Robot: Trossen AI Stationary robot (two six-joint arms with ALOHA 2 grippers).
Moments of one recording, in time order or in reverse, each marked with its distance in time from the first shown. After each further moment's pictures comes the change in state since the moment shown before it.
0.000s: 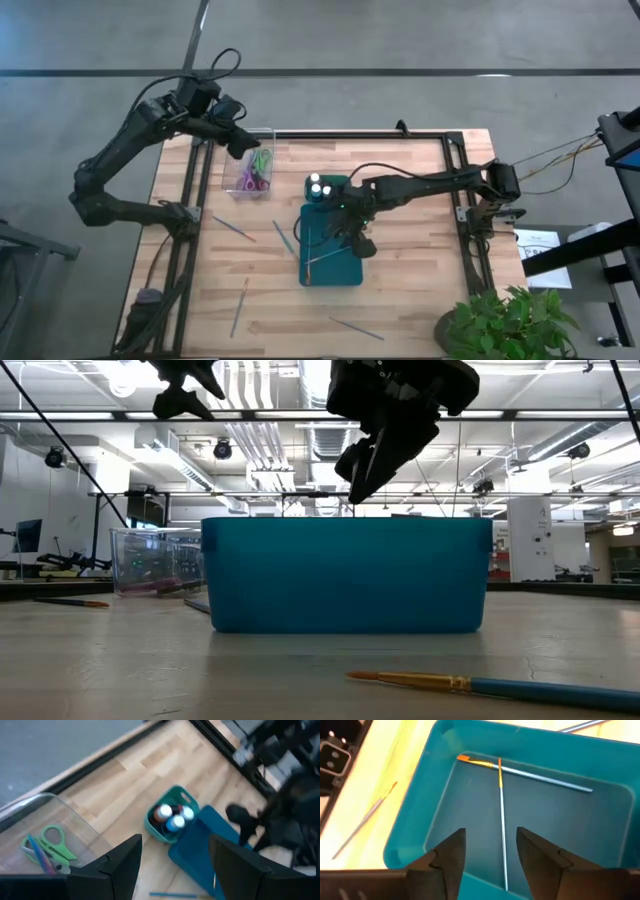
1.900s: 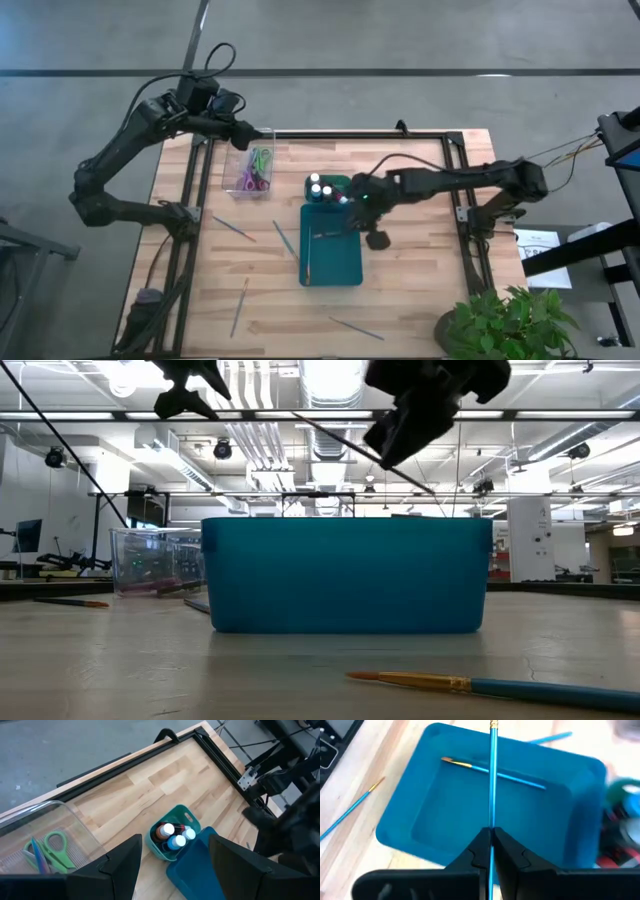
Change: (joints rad) left arm 0.001 0.000 0.000 0.074 -0.059 -0.120; right arm -0.024 -0.214 -0.137 0.035 0.098 -0.069
